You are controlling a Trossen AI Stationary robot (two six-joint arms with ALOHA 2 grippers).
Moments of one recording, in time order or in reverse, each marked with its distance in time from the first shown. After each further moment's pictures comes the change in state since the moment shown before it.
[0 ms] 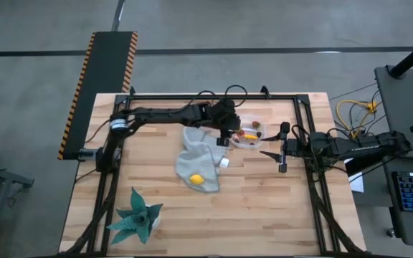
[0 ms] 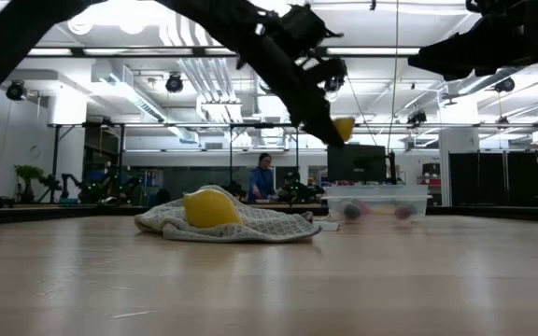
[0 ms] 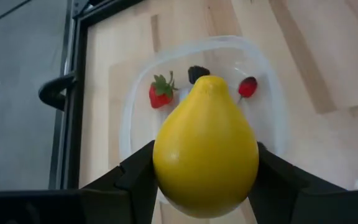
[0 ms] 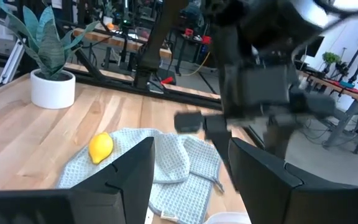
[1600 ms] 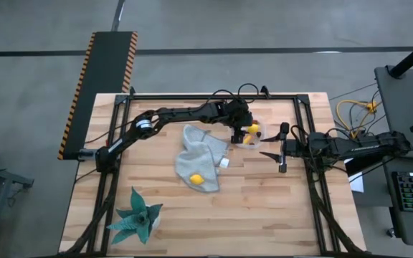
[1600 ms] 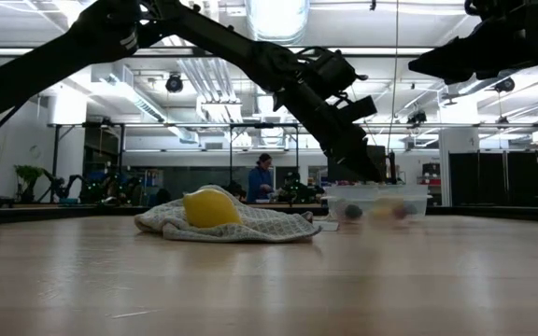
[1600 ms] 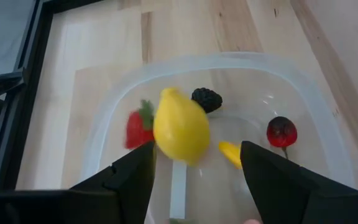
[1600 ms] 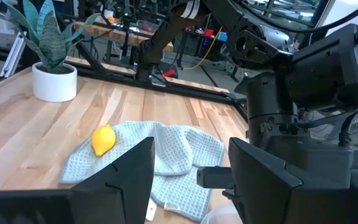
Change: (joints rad) left arm 0.051 0.341 0.365 -0.041 0.154 -0.106; right arm 0.000 0.000 0.000 -0.030 0.000 0.015
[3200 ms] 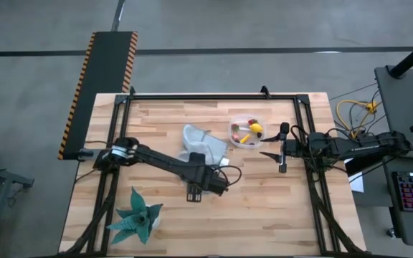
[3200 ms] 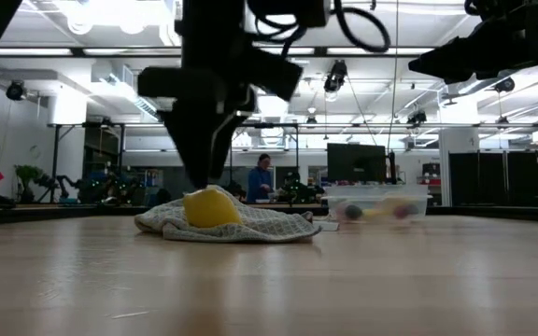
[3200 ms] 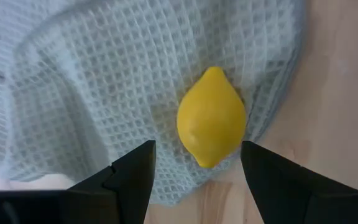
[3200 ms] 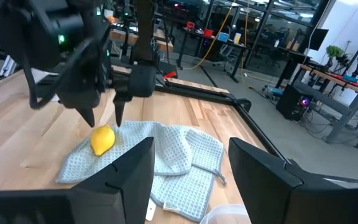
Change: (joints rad) left arm -0.548 -0.269 -0.309 -0.855 -0.367 -0.635; right arm 0.000 0.000 0.000 0.000 0.000 -0.006
